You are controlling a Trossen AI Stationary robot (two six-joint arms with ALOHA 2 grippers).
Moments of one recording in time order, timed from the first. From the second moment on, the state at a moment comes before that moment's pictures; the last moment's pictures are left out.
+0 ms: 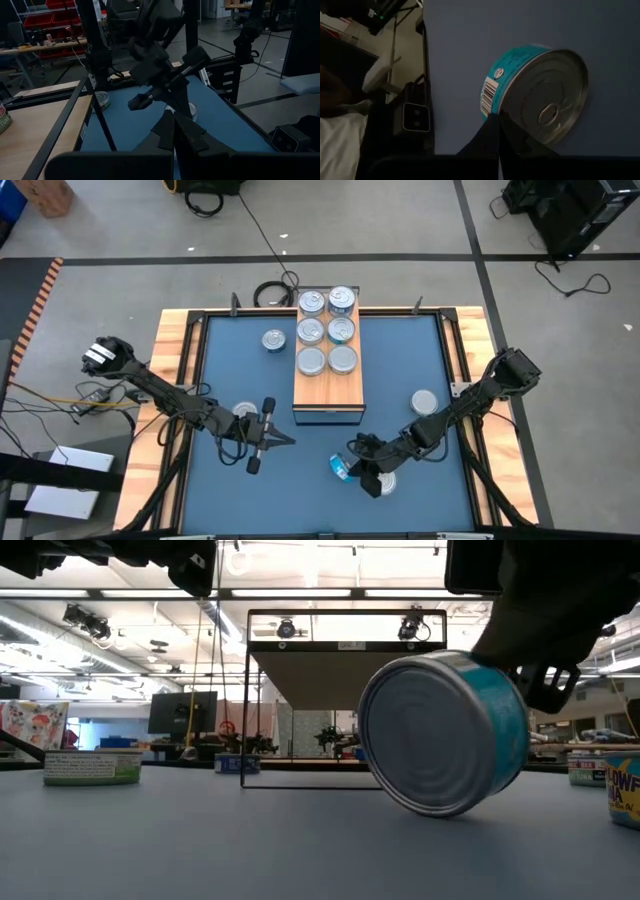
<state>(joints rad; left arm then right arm) -0.48 1.27 0.50 0.69 -0.29 0.07 0.53 1.66 0.82 0.15 0.12 0.97</state>
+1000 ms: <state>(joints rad) -0.48 1.27 0.50 0.68 -0.29 0.07 0.60 1.47 0.81 -0.07 0.41 0.93</state>
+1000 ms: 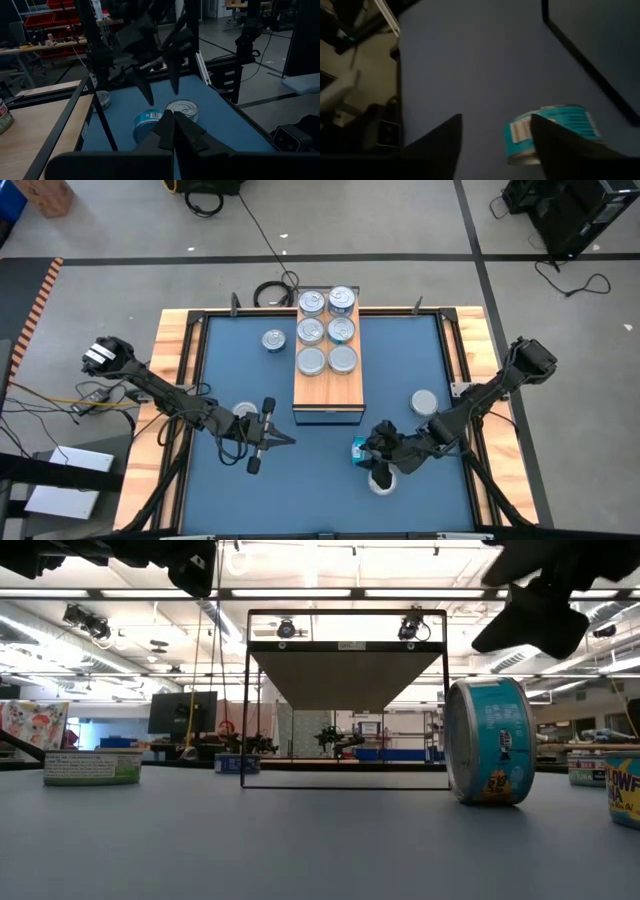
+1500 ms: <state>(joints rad) -0.48 1.27 0.50 0.68 -0.30 0.07 0.66 1.47 0.92 -0.40 0.47 1.05</state>
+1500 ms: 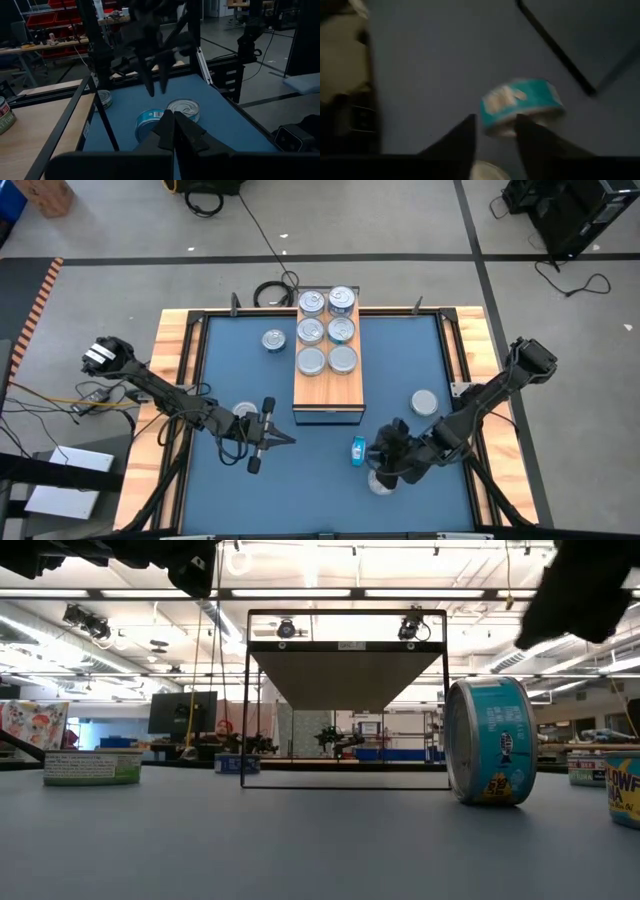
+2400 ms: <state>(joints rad) -0.48 1.27 0.50 0.68 -0.30 0.07 0.54 1.49 0.81 -0.33 0.35 0.94</state>
